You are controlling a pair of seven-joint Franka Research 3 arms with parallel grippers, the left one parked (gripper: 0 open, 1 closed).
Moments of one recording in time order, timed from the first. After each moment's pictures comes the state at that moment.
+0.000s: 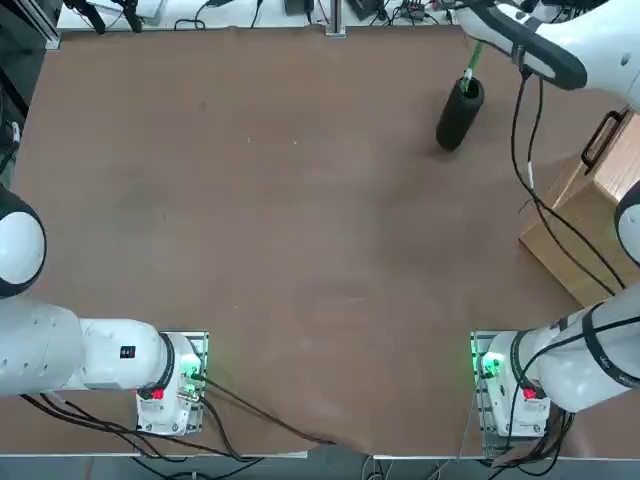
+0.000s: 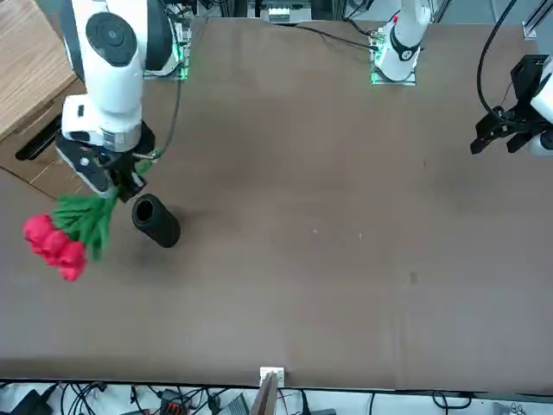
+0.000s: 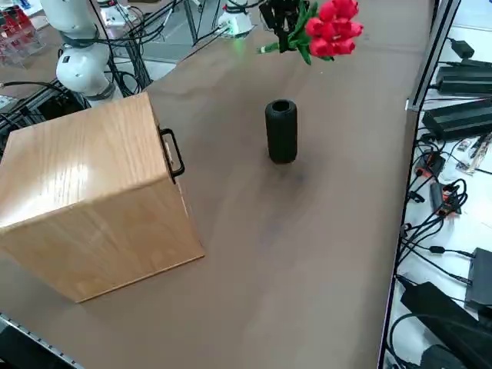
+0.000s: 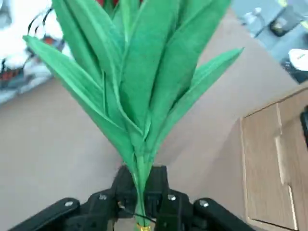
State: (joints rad) arm 0.47 0.16 -0.07 -1.63 -0.56 1.81 1.24
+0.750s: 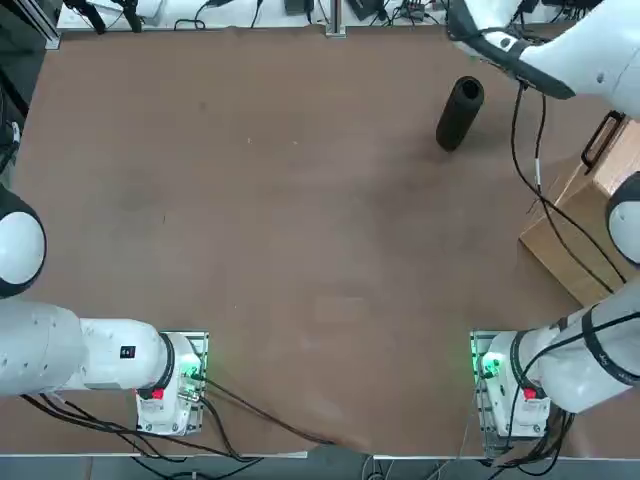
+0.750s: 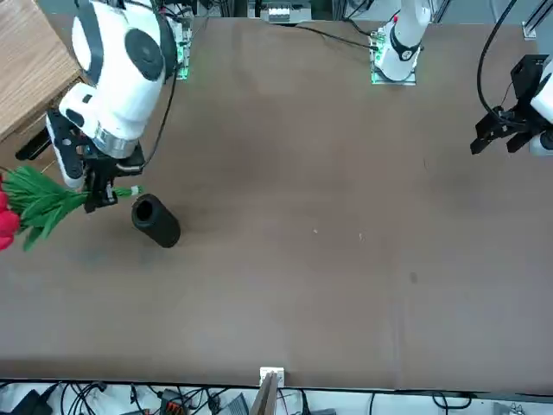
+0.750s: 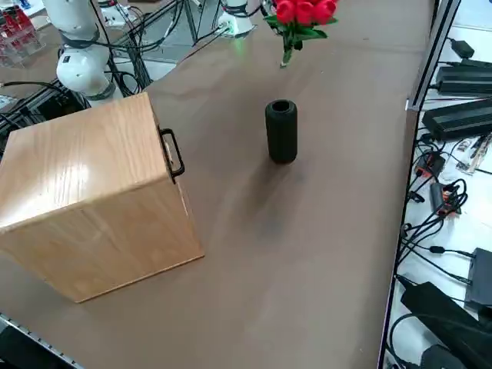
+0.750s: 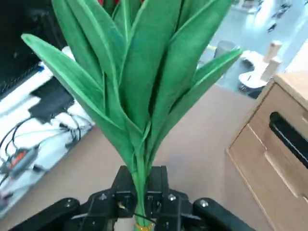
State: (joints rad) arm 0.50 0.22 -0.06 -1.63 -0.91 1.74 1.76
